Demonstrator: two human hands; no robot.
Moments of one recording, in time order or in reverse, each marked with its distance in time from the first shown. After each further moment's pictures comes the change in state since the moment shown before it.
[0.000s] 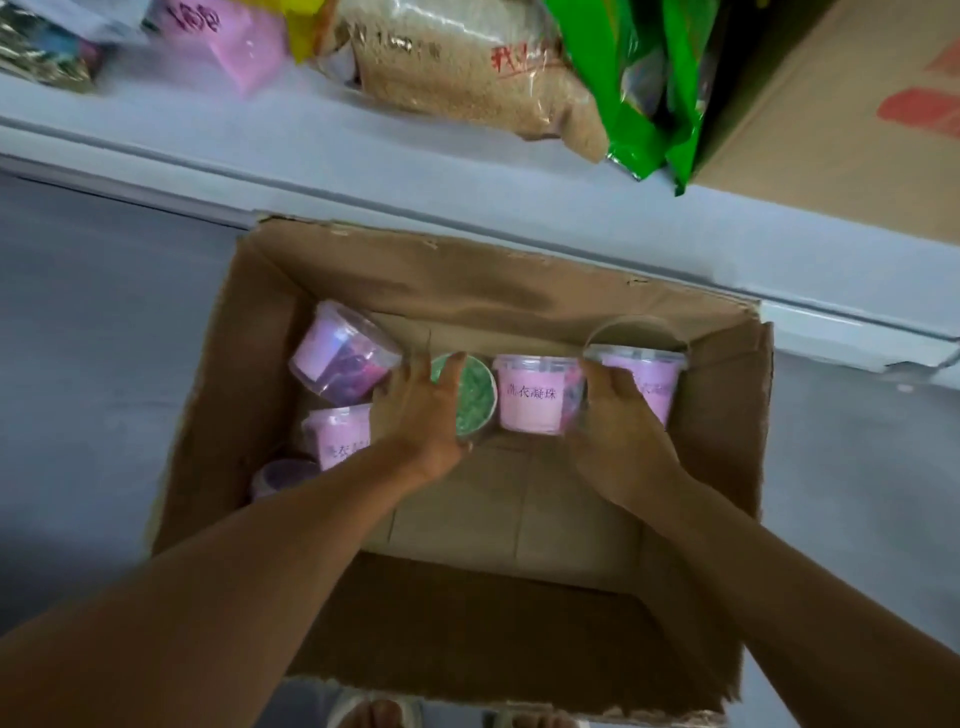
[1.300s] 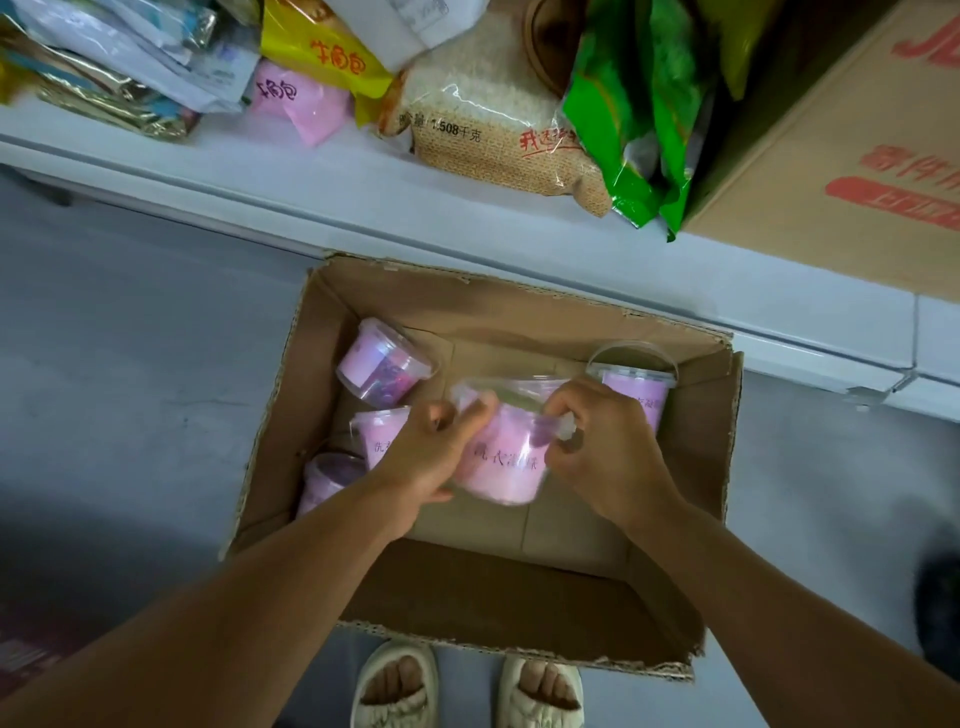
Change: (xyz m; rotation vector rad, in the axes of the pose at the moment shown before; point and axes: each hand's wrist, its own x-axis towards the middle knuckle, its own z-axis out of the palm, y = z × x) left_hand -0.080 0.004 -0.076 -1.357 -0.308 -0.414; right_hand -0.050 -0.058 -0.062 0.275 0.128 -0.263
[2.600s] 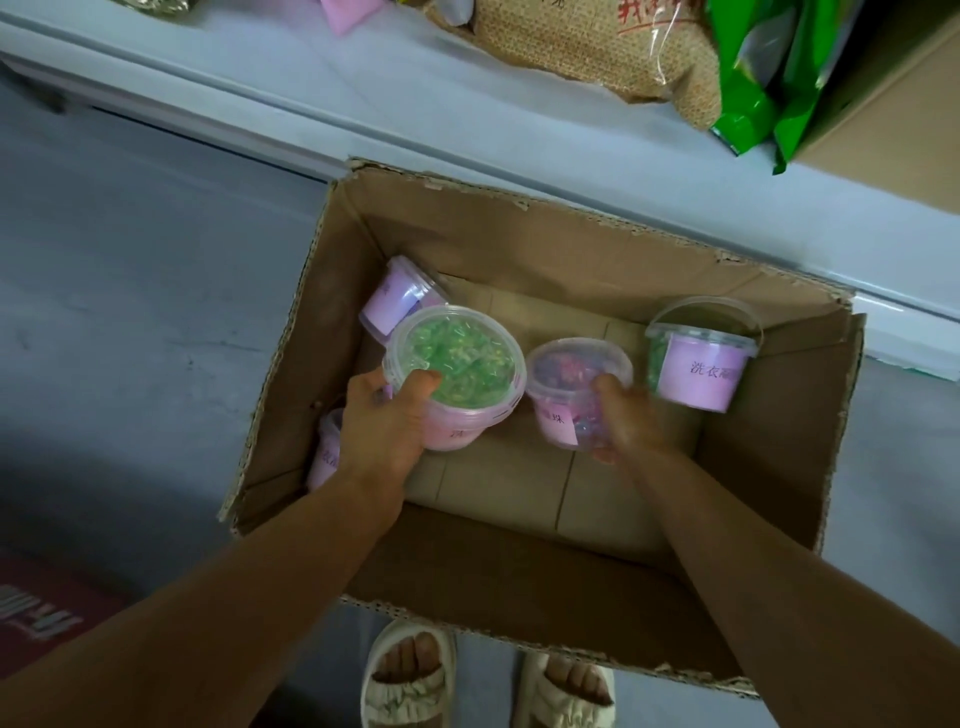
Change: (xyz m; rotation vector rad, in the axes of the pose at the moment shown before) left_hand 0.023 -0.047 -0.038 -0.312 0.482 0.059; right_hand 0.040 0.076 0.113 0.700 -0.002 0.933
